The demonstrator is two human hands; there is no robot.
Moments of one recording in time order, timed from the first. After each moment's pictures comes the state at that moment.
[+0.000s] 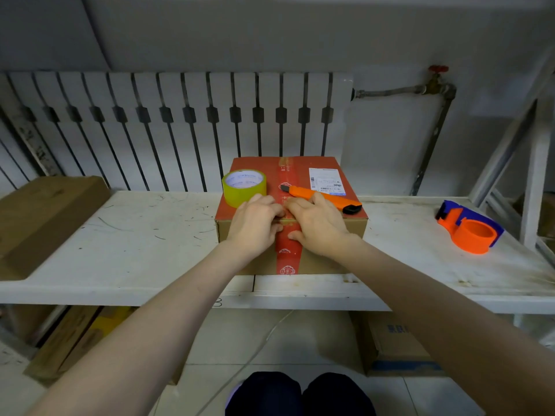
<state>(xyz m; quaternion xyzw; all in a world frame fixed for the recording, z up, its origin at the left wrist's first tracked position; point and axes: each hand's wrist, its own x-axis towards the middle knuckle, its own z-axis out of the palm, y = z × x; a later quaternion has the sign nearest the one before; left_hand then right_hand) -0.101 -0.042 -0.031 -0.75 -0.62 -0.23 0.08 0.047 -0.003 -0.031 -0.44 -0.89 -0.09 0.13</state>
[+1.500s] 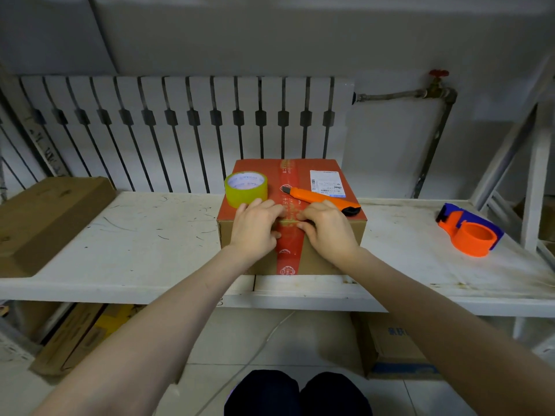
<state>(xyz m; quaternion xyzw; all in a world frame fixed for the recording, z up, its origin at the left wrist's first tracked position) -0.097 -0.044 -0.039 -0.73 -0.64 -0.21 0.11 0.066 -0.006 -0.047 -0.41 -0.85 0.02 0.34</state>
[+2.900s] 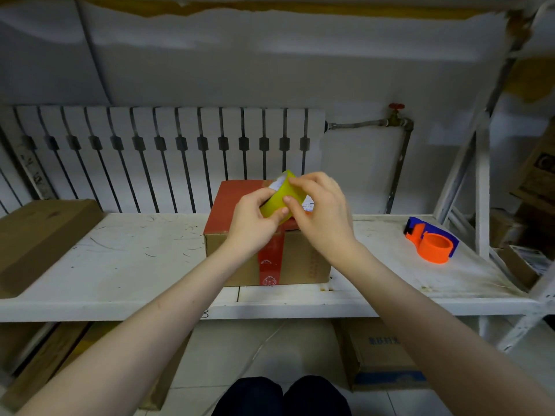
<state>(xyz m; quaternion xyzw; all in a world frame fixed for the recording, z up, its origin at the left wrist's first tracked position) -0.048 -0.105 0.039 -0.65 -0.52 -0.53 -0.17 0.085 -0.074 0.040 -0.37 -0.77 -0.02 0.52</state>
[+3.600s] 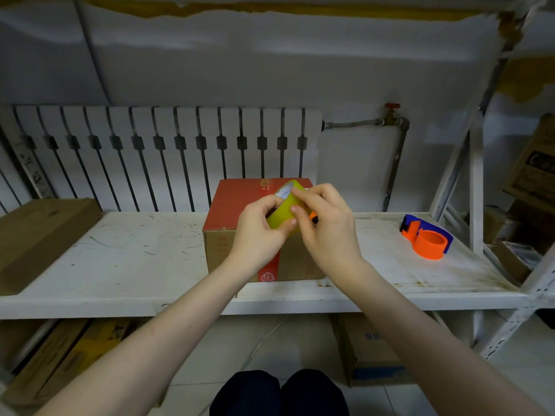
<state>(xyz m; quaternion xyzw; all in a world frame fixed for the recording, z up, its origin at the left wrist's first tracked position) -0.029 -0.142 0.039 -0.65 -0.49 -0.54 -0.21 0.096 -0.115 0.033 -0.34 -0.76 -0.02 0.55</state>
